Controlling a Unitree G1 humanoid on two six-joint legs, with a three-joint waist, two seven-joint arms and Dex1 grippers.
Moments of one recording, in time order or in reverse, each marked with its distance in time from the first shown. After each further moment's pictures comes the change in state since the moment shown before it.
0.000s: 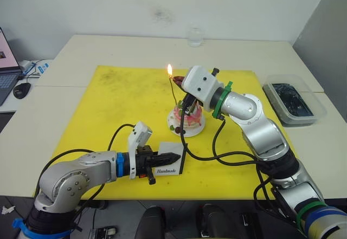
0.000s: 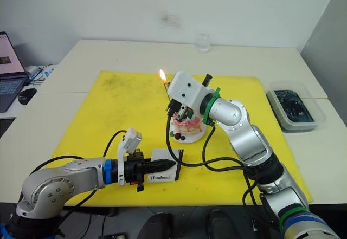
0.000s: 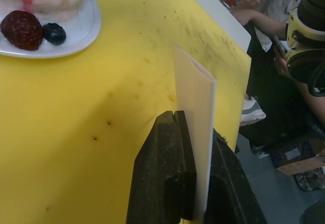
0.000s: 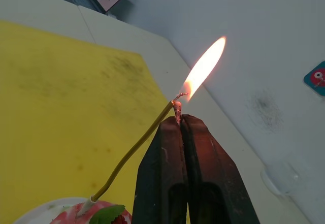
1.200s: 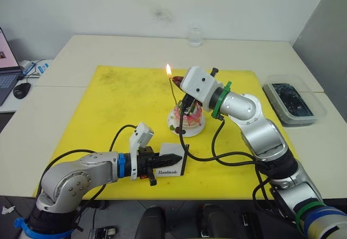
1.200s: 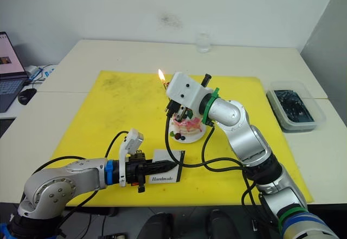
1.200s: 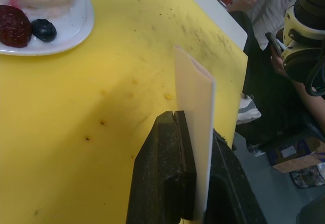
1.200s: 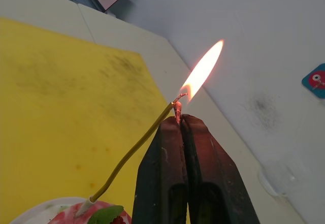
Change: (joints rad) left arm 0.001 -0.009 -0.015 0.000 0.001 0.000 -0.003; right arm 0.000 0.007 -0.003 0.000 -0.031 -0.004 0.010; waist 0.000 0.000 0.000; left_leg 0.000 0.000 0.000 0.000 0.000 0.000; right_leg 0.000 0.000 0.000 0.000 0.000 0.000
